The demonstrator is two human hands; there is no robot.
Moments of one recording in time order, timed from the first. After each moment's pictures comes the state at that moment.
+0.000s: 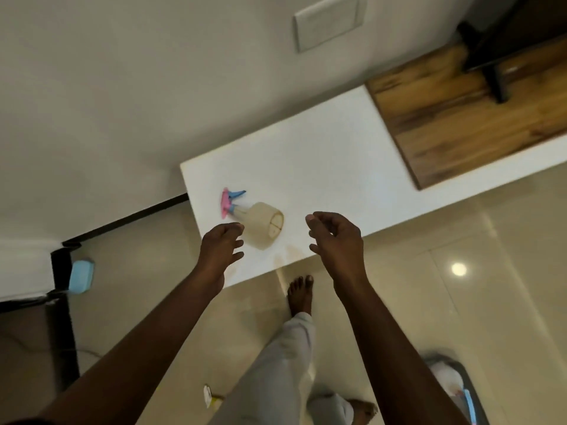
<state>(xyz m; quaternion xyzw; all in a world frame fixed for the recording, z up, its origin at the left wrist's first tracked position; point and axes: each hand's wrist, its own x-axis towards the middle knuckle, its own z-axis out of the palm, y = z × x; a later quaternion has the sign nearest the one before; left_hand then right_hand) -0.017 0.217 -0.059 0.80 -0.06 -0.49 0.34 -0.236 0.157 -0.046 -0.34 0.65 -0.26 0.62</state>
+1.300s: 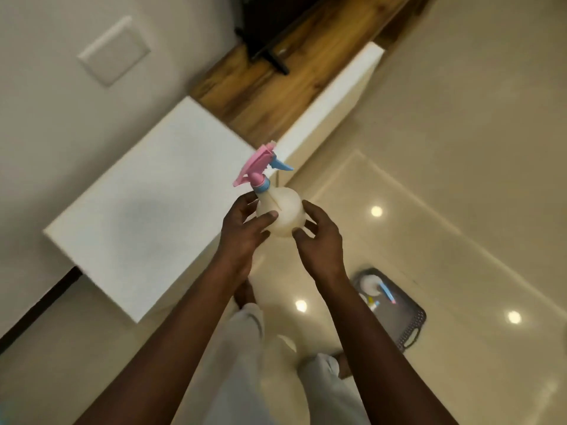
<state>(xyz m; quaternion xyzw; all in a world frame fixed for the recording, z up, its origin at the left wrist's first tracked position) -0.278 0.225 0.024 0.60 -0.31 -0.67 0.31 -0.421 0.278 0.018 -0.32 0.74 -0.37 0.46</state>
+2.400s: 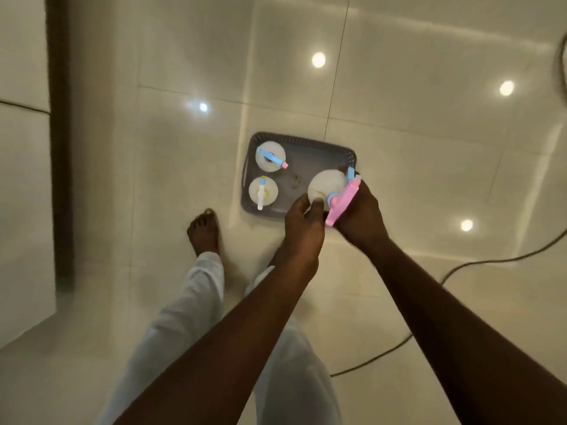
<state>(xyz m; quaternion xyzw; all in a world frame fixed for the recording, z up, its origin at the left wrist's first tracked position) -0.670 0.630 -0.289 0.62 -0.38 -0.68 0.00 -0.761 0.699 -0.300 -0.16 0.84 -0.33 0.40</state>
